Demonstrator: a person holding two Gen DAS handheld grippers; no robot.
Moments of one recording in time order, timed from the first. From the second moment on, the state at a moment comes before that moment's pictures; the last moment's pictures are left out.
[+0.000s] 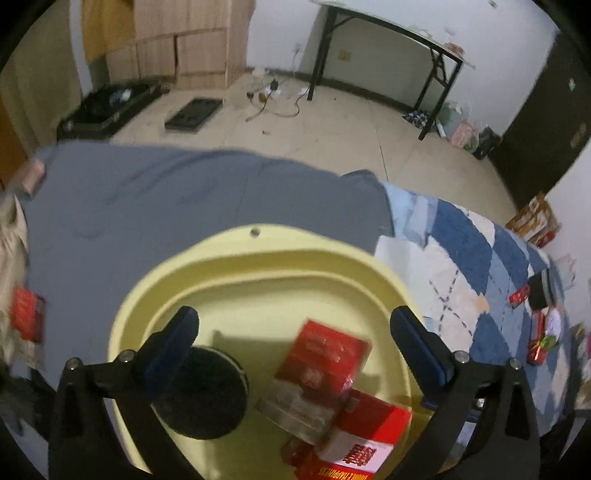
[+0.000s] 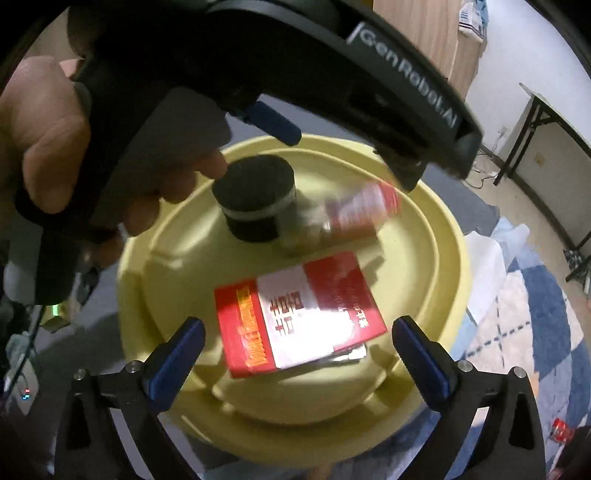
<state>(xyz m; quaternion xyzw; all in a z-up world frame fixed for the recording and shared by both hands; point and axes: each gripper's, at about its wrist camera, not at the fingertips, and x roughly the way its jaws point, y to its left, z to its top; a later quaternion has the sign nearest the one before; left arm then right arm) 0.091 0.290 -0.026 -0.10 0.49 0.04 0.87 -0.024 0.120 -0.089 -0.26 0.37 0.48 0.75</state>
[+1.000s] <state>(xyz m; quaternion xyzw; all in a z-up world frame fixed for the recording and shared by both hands) 0.103 -0.039 -0.022 -0.03 0.54 -0.20 0.82 0.066 -0.348 -0.006 -0.20 0.38 0.28 0.86</state>
